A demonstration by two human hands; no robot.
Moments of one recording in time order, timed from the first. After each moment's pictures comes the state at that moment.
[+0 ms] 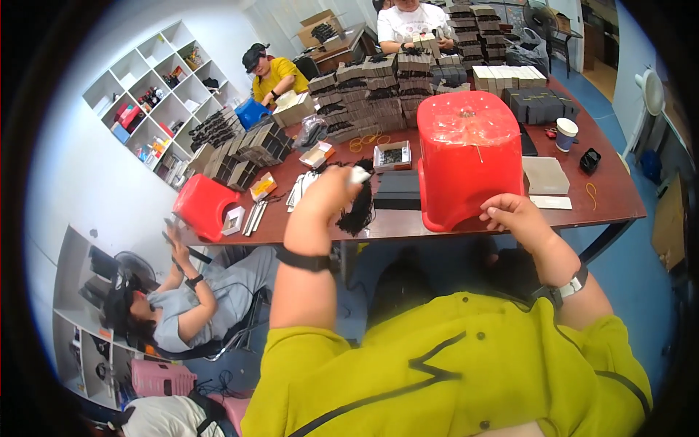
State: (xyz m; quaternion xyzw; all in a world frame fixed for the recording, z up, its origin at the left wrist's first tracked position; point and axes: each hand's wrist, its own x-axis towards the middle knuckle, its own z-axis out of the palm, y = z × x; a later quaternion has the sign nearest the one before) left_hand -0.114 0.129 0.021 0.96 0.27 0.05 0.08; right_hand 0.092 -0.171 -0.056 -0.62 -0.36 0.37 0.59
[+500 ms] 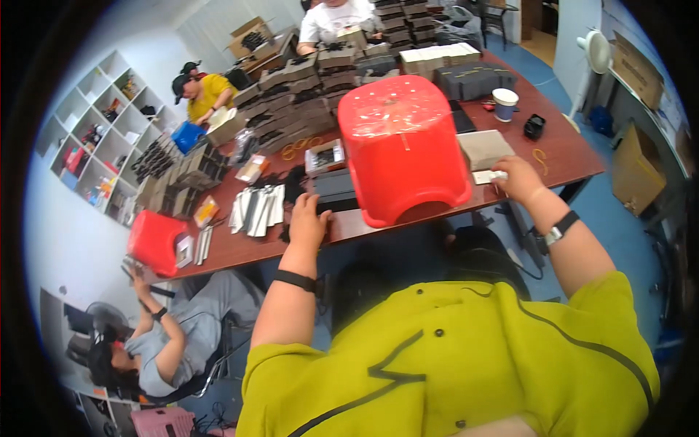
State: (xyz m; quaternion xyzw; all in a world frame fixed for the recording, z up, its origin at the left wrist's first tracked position) left_hand -0.087 0.133 -0.131 0.93 0.23 0.29 0.05; right_hand 0.216 -0.246 -0.106 -0.87 -0.45 -0.08 0.18
